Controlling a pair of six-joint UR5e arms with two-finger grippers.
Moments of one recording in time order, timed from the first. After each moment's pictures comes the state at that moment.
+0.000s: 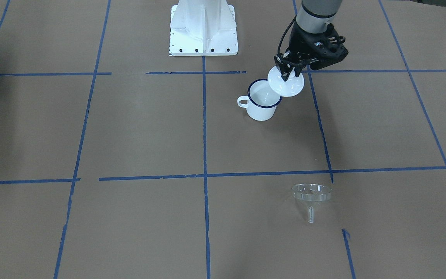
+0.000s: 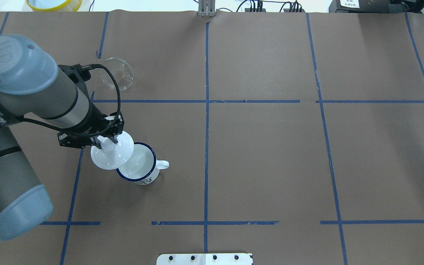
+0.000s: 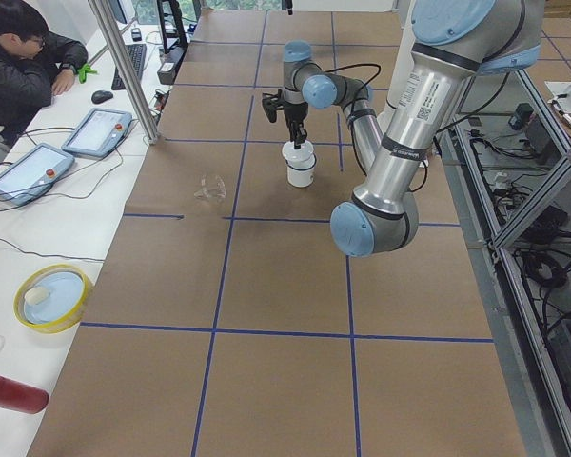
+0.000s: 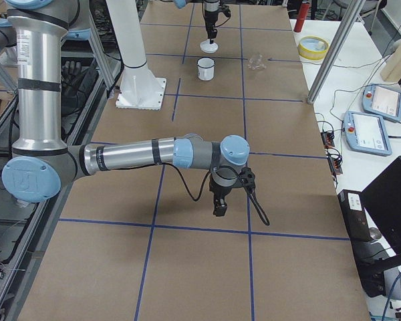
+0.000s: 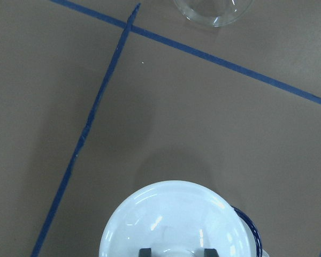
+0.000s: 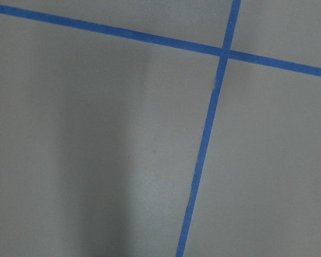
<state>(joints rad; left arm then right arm) -0.64 -2.05 -2.12 -1.24 -2.01 -1.49 1.45 -1.63 1.79 -1.79 2.31 -0.13</state>
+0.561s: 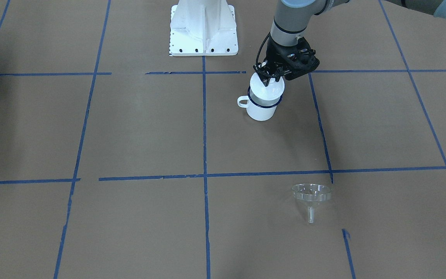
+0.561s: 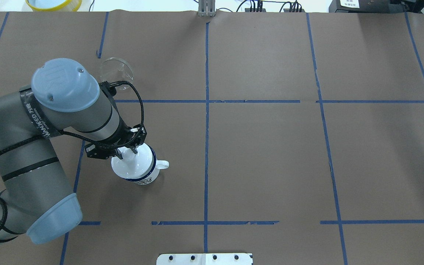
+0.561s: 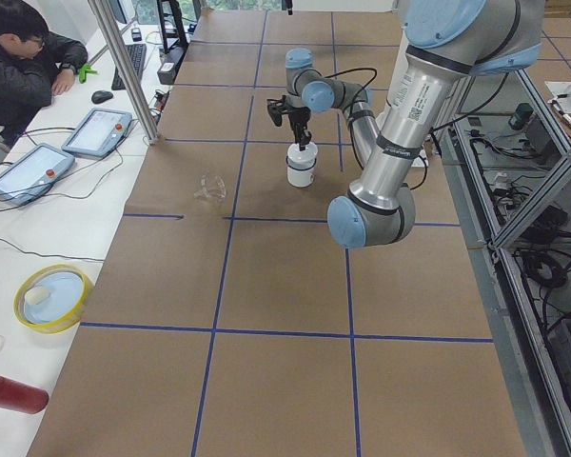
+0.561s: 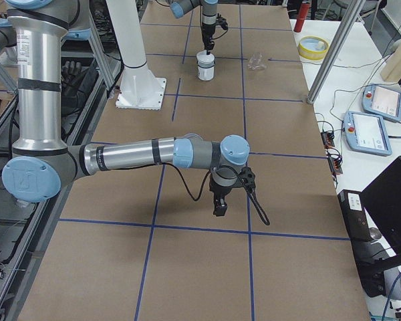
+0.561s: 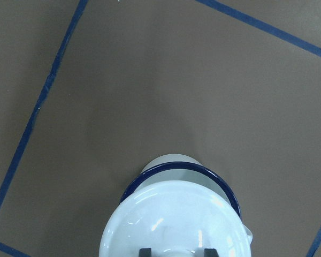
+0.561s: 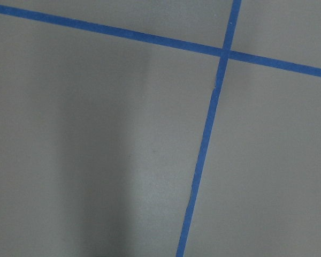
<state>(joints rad) -0.59 -2.08 -2.04 -1.29 -1.99 -1.55 1.45 -1.63 1.79 -1.79 2.31 -0.13</state>
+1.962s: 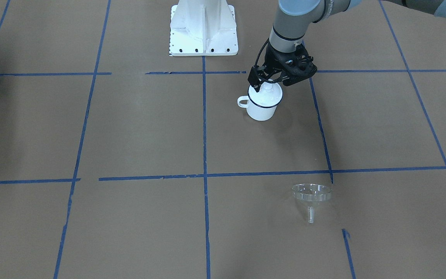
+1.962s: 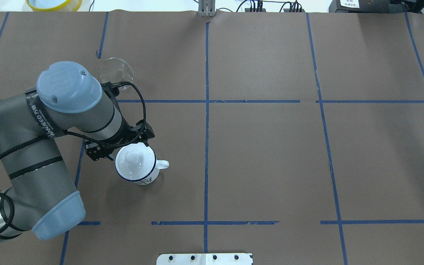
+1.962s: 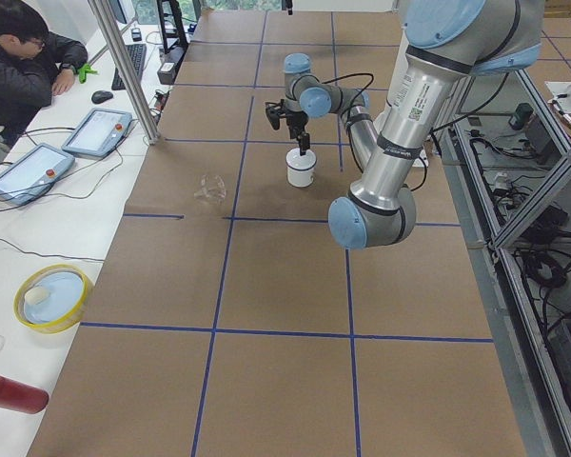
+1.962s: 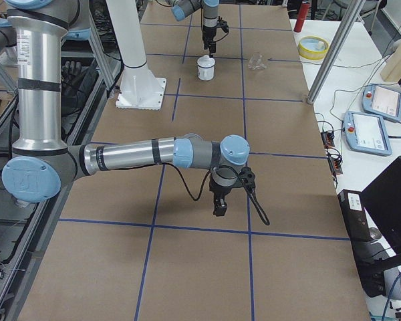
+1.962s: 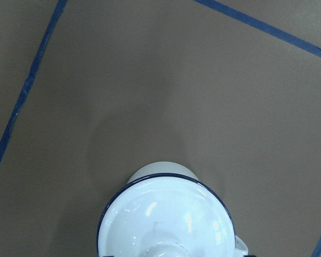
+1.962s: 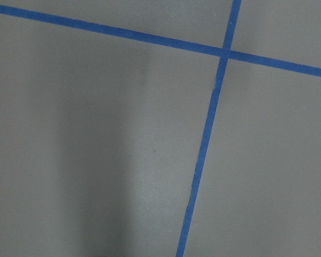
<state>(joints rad) -0.59 -2.07 -2.02 -1.35 -1.99 -1.55 1.45 -1.63 1.79 -1.79 2.31 -0.13</state>
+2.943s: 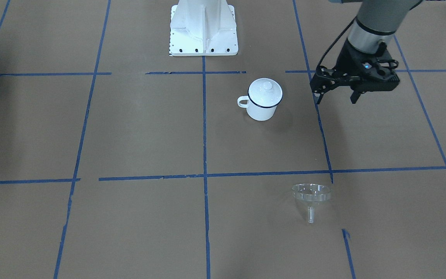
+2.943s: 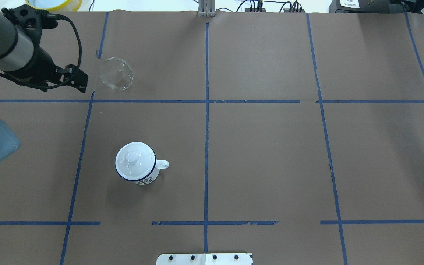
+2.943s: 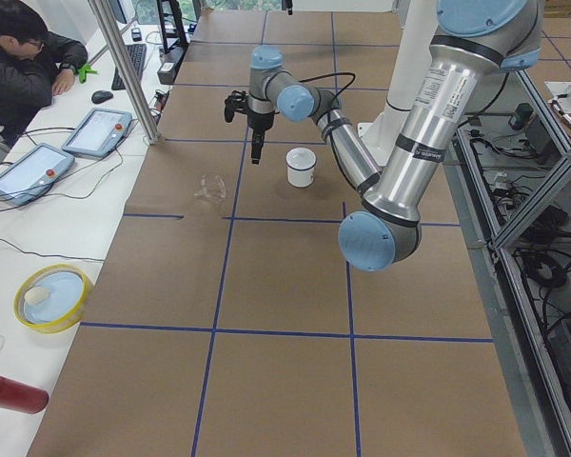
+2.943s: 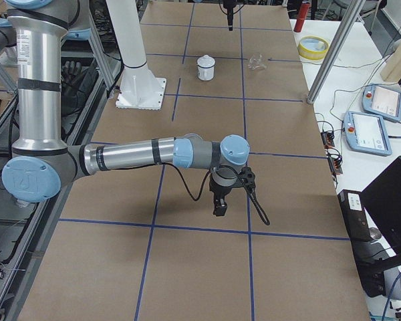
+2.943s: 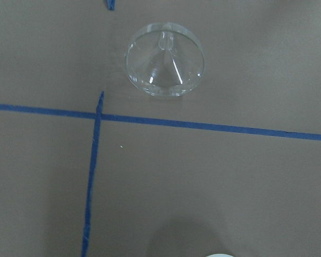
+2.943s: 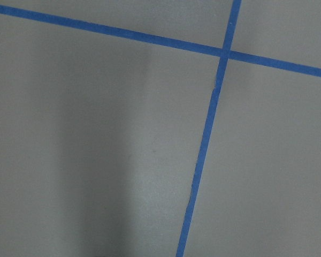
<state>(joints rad) -0.97 -1.94 -2.04 -1.39 -2.05 -0.77 1.45 -1.63 1.79 -1.79 2.31 -0.13</state>
